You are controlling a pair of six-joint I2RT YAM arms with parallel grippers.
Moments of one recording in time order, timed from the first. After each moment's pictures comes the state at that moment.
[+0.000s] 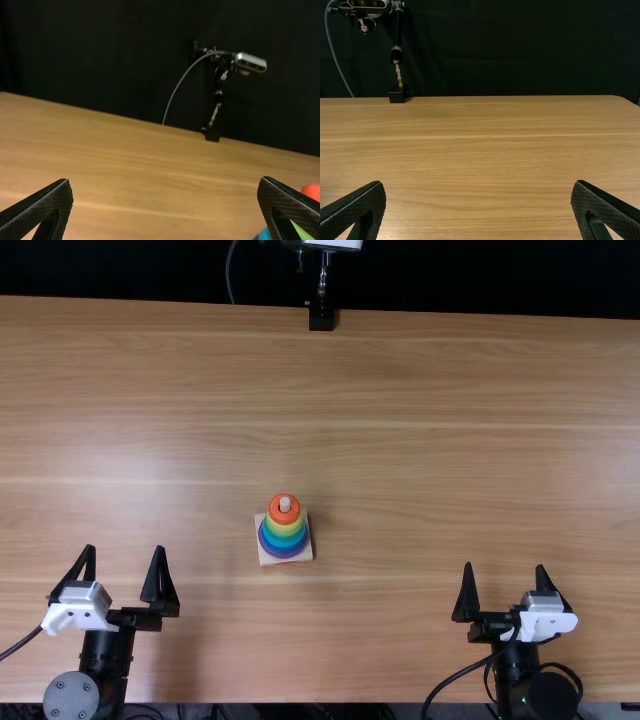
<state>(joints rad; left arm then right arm) -0.08 0.09 0.04 0.13 -0.03 -0.29 0.02 0.01 0.02 -0.04 0.04 -0.03</state>
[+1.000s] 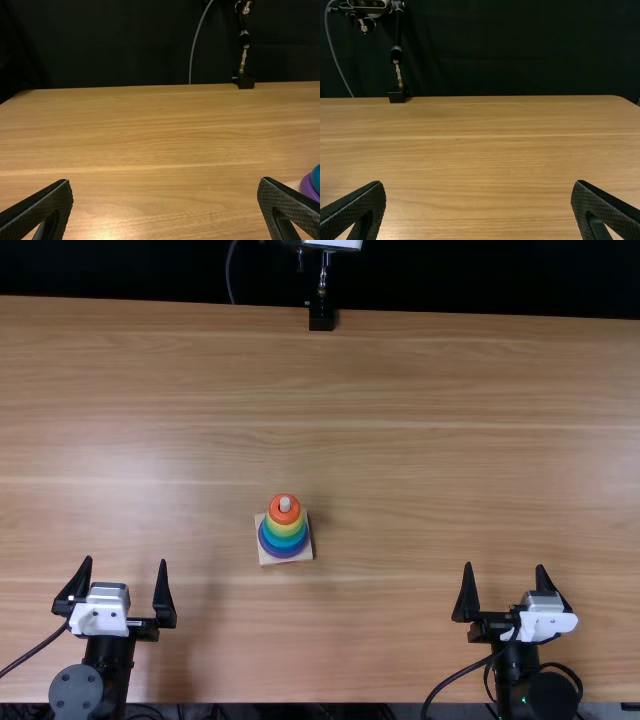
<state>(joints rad) -0.04 0.01 0.02 -0.07 -0.02 -0.01 0.02 0.01 0.02 -0.04 0.04 -0.03</state>
